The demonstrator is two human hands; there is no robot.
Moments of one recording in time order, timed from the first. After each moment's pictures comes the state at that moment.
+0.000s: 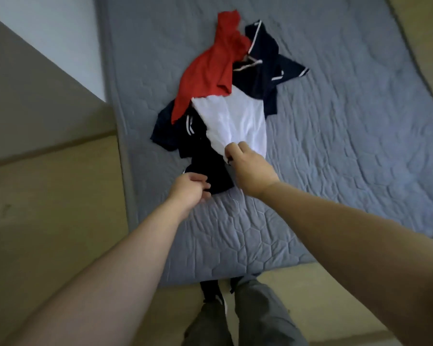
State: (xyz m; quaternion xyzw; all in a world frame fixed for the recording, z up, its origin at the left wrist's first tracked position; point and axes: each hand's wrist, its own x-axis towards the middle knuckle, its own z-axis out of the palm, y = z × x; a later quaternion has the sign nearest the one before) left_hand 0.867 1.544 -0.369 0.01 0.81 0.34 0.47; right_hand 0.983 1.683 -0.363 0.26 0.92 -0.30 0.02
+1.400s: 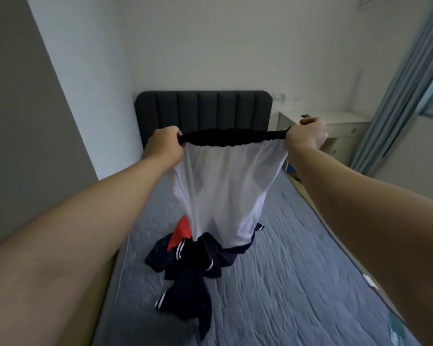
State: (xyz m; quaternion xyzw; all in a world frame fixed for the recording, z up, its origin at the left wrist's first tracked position) left_hand 0.838 1.579 0.061 0.38 0.86 0.32 -0.10; right_hand 1.067 1.770 0.094 0.51 0.55 -0.38 -0.54
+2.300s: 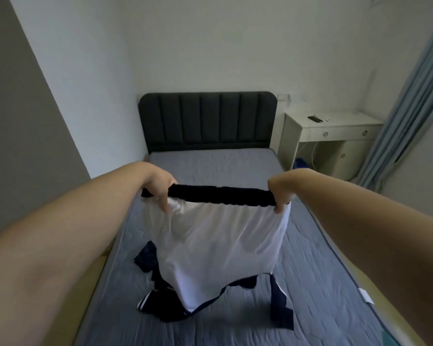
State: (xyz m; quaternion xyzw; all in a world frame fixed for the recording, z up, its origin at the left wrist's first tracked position) left_hand 0.906 1.635 0.060 0.44 0.84 -0.10 0.32; right_hand 1.138 1.854 0.043 0.24 0.91 0.14 0.31
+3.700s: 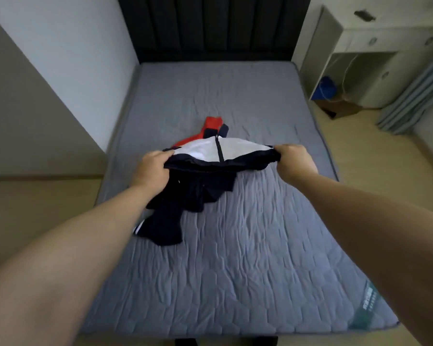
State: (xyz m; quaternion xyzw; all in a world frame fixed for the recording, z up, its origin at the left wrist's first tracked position) left_hand 0.913 1.676 -0.195 0.34 0.90 0.26 0.06; right_hand 1.131 1.952 -0.176 0.35 0.92 -0.15 -0.06
